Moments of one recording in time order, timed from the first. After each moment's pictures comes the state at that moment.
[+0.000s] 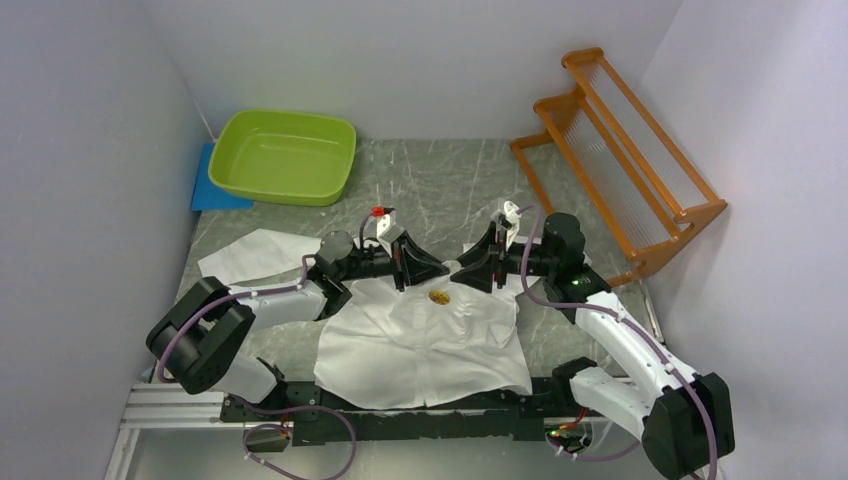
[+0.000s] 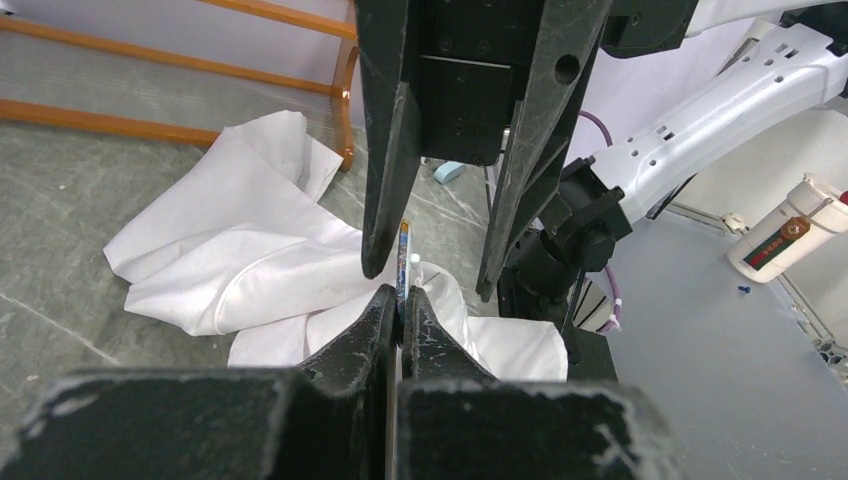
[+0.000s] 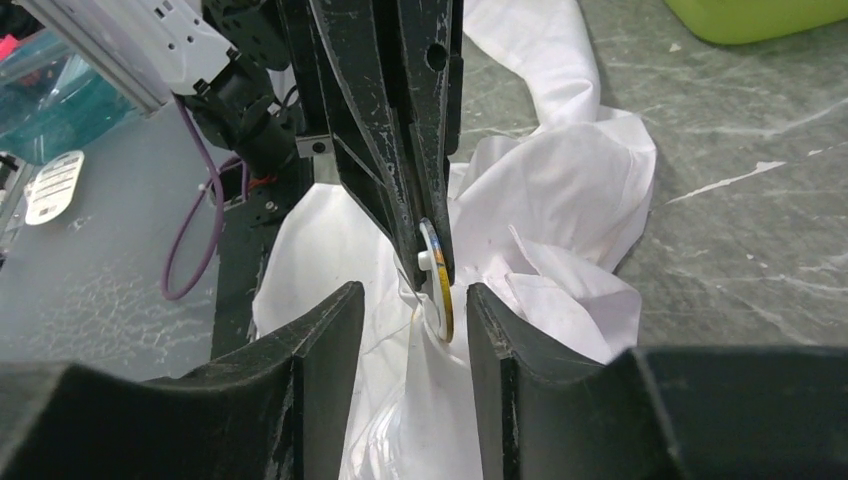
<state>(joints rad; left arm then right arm) -0.72 1.45 0.59 1.06 0.76 -0.44 0.36 0.96 0.61 0.16 -1.04 0.11</state>
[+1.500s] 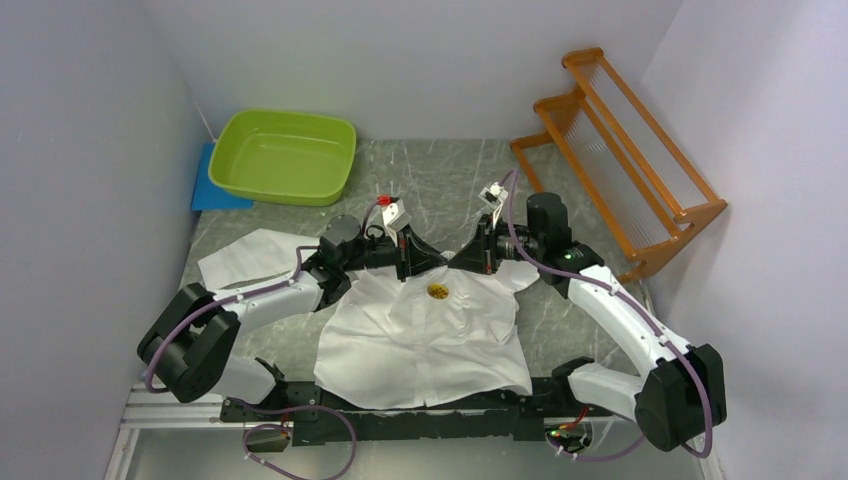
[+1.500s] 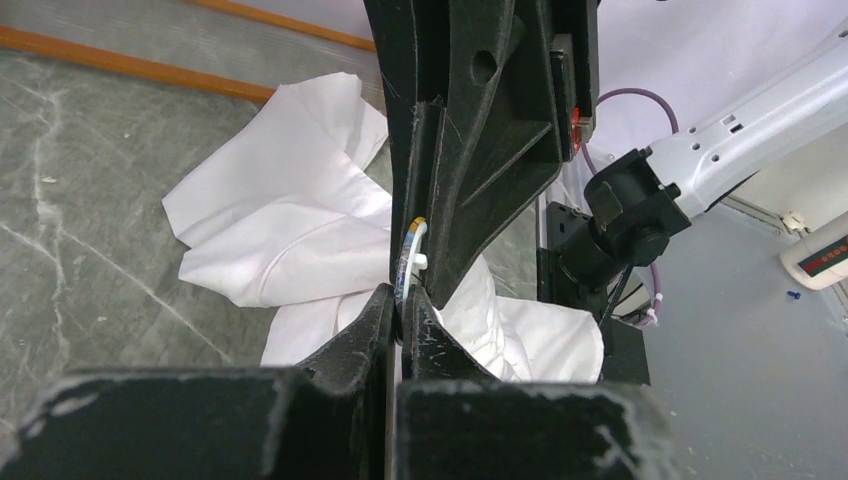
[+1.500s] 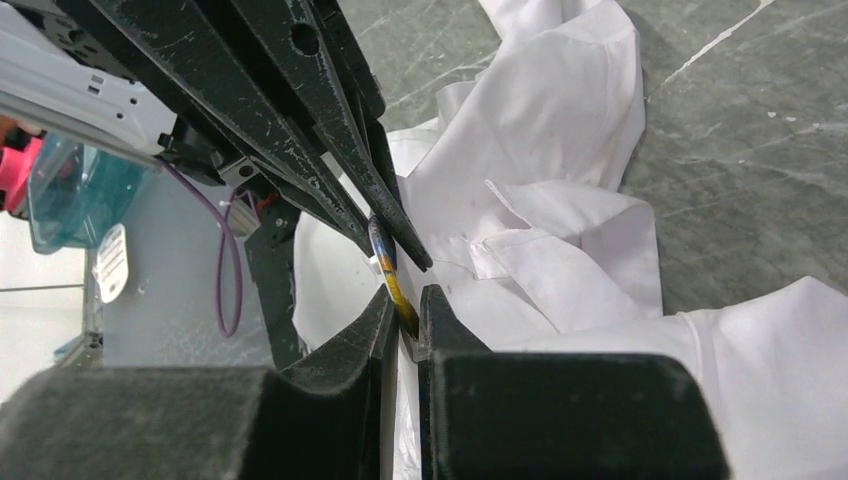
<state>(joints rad) -0.70 1.41 0.69 0.74 0.72 -0.34 0.38 1.13 0.80 -0.15 -0.87 0.21</state>
